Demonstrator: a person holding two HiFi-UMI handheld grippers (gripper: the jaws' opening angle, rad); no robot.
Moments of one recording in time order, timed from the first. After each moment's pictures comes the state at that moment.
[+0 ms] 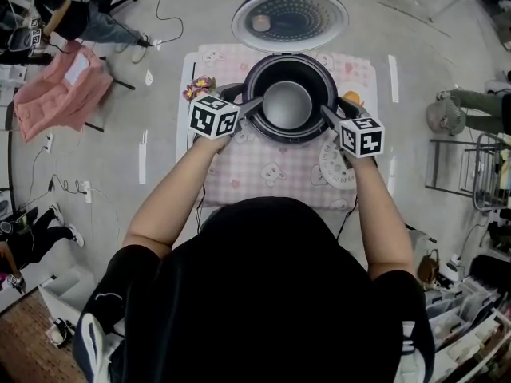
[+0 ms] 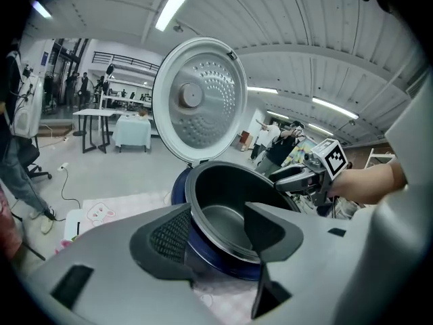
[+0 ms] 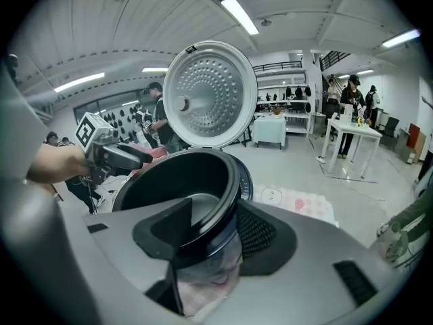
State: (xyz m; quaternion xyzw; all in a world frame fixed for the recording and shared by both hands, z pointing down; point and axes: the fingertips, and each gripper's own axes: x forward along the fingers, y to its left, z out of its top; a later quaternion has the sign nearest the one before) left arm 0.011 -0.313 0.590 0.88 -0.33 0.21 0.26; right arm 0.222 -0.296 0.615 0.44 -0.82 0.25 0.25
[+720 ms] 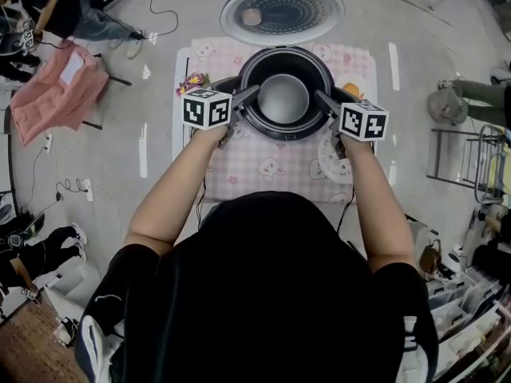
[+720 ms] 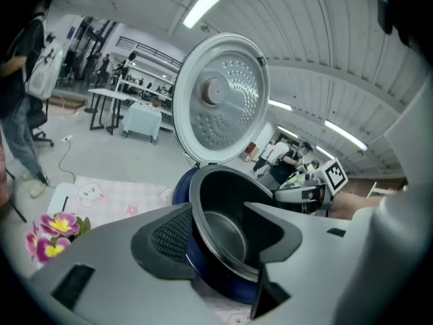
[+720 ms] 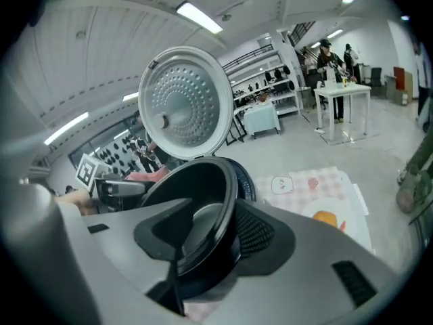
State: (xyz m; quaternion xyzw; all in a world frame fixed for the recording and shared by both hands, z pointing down) left arm 0.011 -0.329 0.598 0.86 -0.35 0.16 0.34; right arm 0.212 -0.313 0.614 0.45 -0.80 0.37 0.16
